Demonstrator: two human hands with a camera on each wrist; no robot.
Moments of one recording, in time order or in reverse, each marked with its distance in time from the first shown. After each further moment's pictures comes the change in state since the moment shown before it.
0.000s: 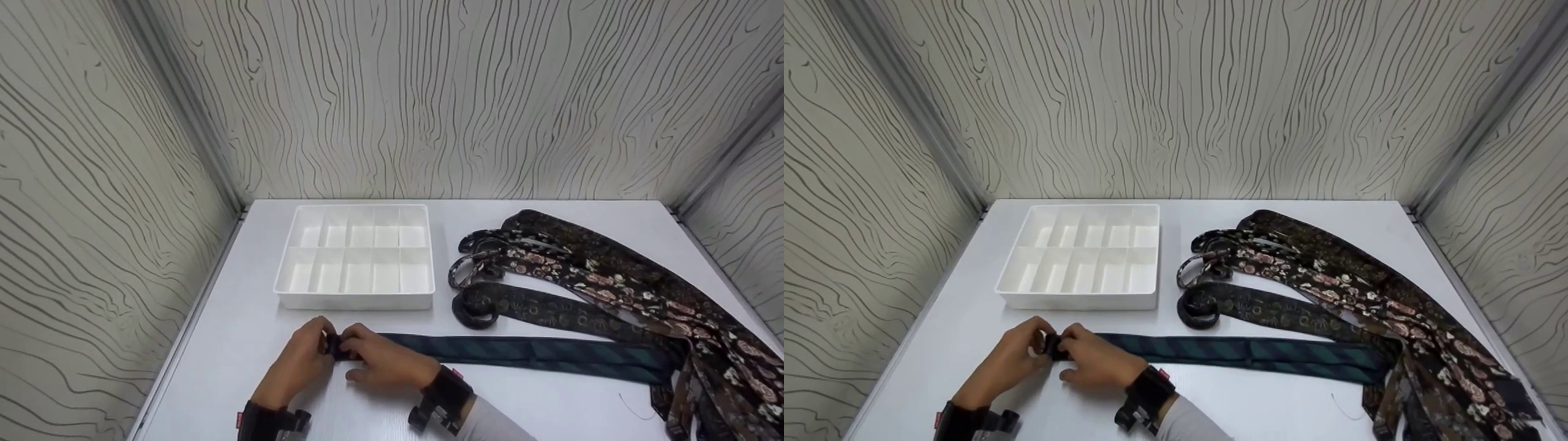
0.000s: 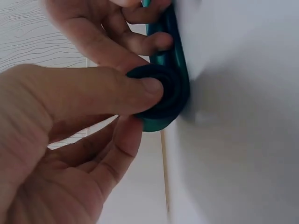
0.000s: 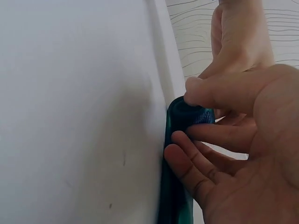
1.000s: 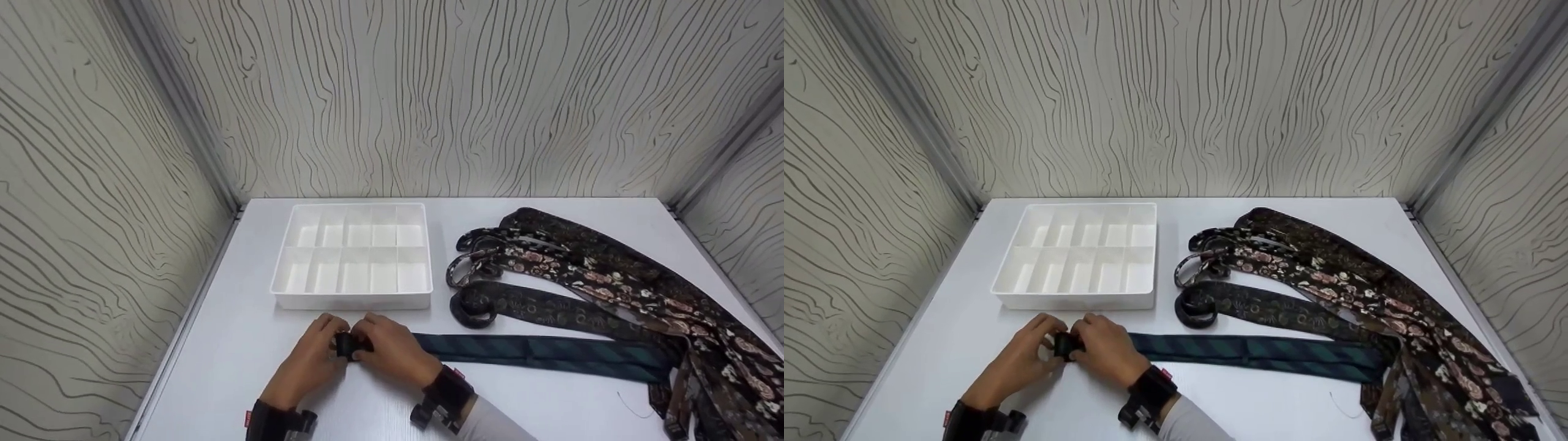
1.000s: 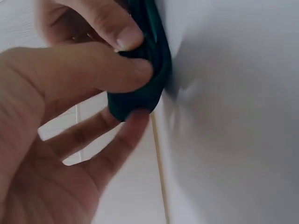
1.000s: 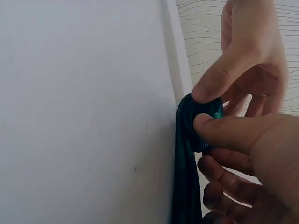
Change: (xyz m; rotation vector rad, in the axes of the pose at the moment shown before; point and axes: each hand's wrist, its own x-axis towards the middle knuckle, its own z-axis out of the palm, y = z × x) left_hand 0.007 0.004 0.011 0.040 -0.035 0.064; right_hand 0.000 0.018 0.003 -0.136 0.257 0.187
